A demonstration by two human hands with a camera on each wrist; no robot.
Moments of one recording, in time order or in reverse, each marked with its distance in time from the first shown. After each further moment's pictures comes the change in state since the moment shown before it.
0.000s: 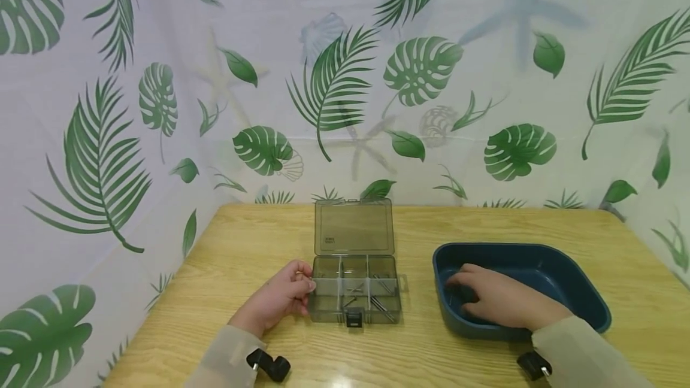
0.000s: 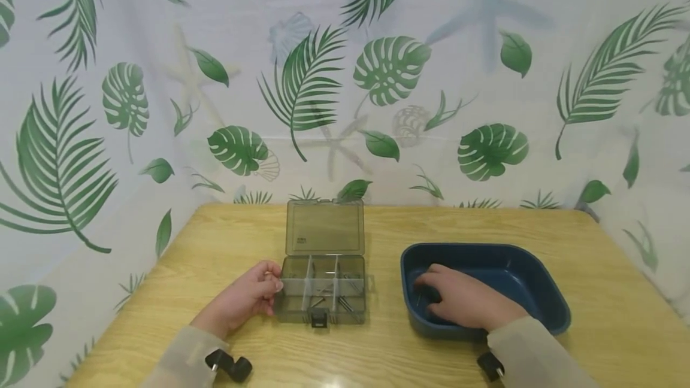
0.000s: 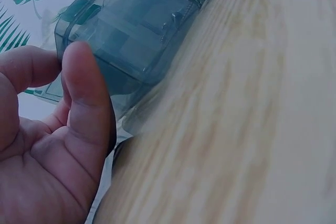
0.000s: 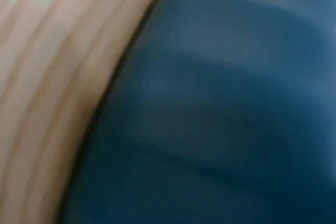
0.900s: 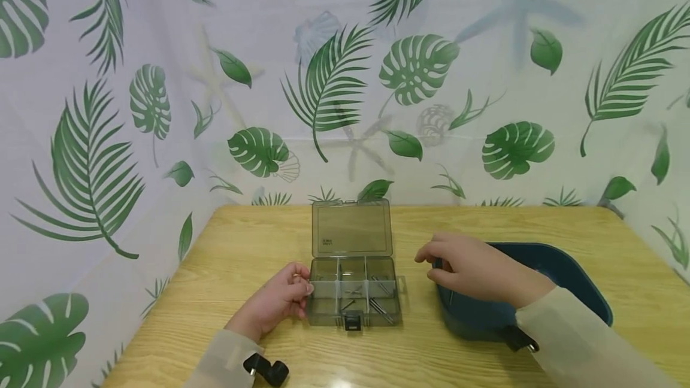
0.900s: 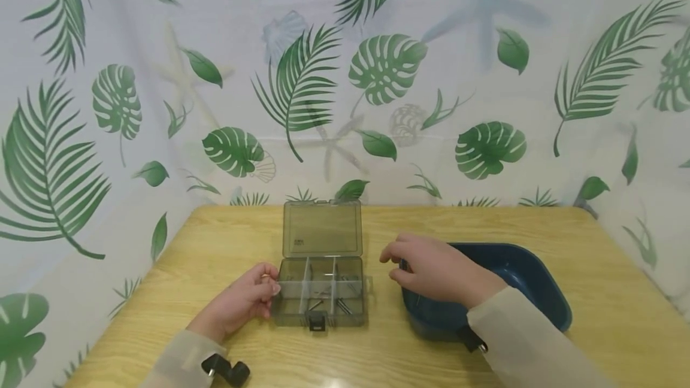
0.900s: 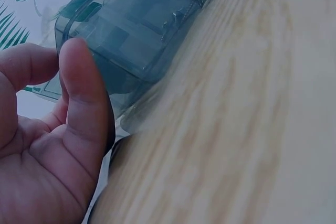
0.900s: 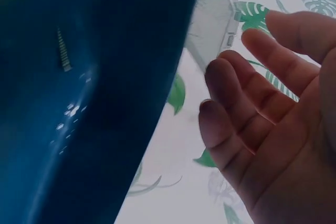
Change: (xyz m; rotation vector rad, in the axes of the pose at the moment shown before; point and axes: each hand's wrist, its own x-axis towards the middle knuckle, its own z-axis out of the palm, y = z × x) left_hand 0.004 -0.002 -0.001 -0.018 -0.010 -0.004; right_hand 0.008 -0.063 -0.047 -0.075 0.142 -0.188
